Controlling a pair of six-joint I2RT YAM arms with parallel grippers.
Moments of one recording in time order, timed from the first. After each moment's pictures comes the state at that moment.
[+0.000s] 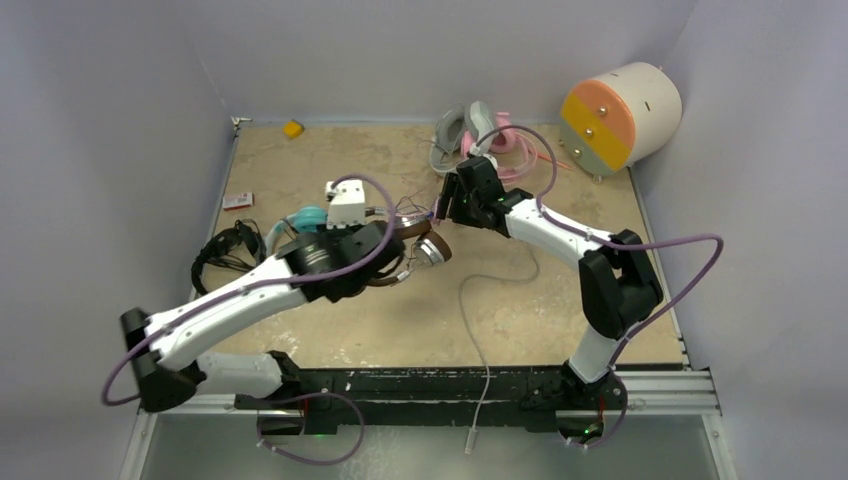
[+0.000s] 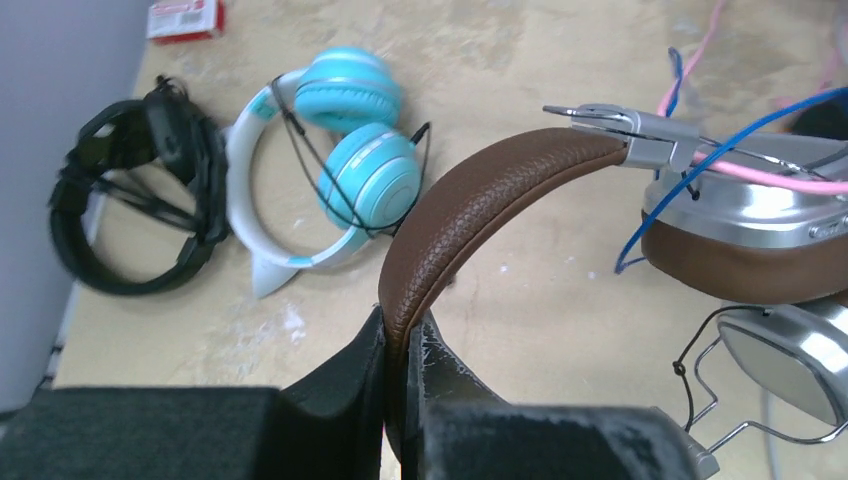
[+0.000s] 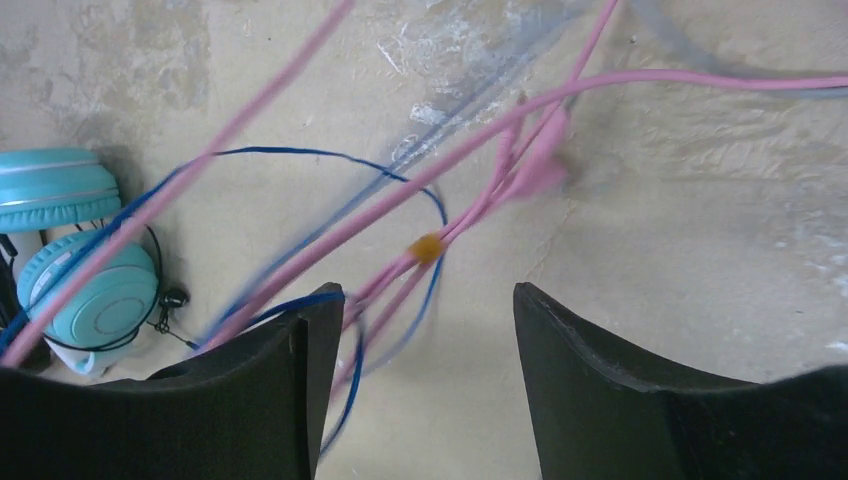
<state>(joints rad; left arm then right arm) -1.02 1.31 1.29 -1.19 -0.98 -0.94 0.58 1.71 1.24 -0.31 0.10 0.68</state>
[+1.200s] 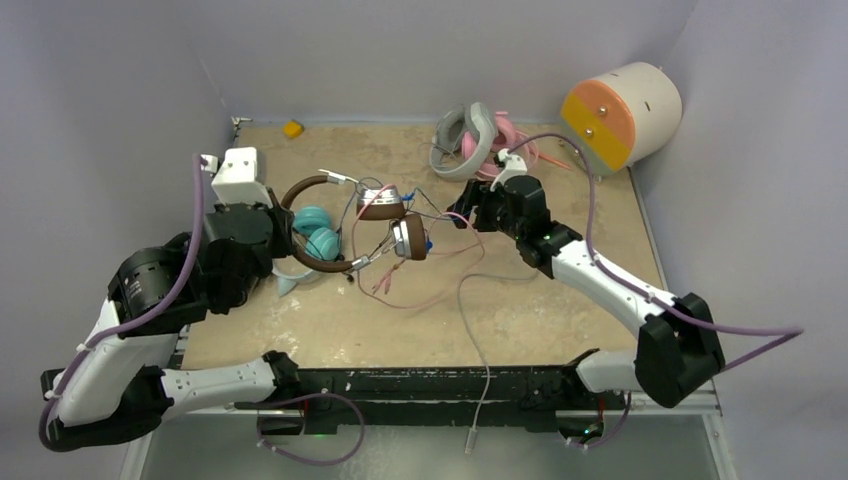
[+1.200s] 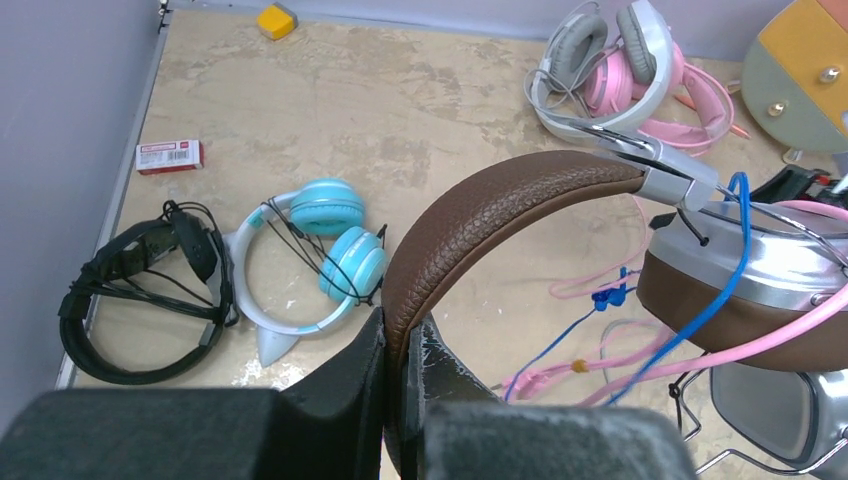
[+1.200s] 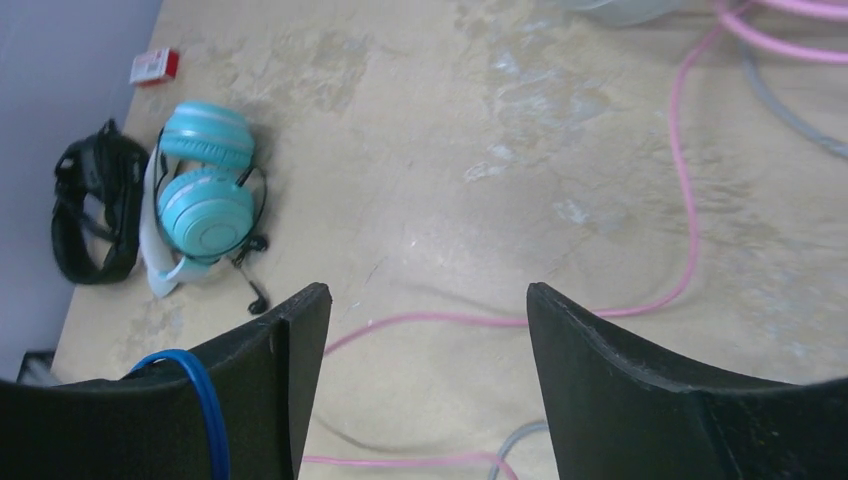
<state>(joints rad) -1.01 0.93 1.64 -1.24 -0.88 -0.59 0.52 1.35 0.90 0.02 -0.09 0.50</state>
